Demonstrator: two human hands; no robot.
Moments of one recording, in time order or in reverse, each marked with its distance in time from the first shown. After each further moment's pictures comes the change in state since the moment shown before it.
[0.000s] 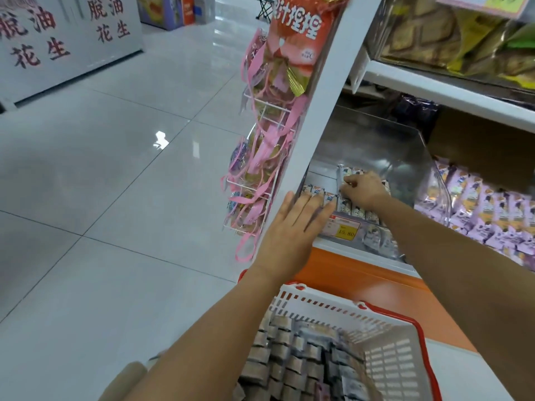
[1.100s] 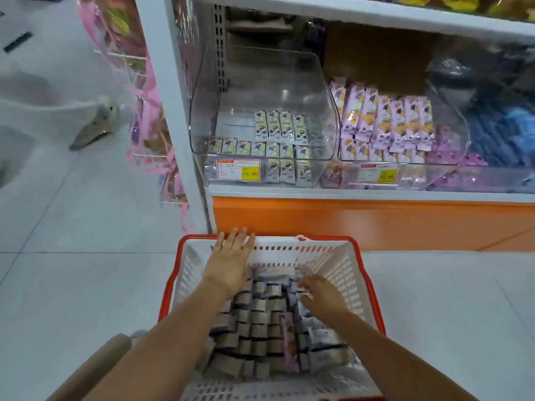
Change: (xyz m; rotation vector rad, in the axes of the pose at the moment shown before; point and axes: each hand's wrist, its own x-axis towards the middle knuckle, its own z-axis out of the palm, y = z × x) left_hand -0.092 0.066 0.054 0.198 -0.932 -0.037; right_hand -0.269 0.143 0.192 0.183 -0.304 0.077
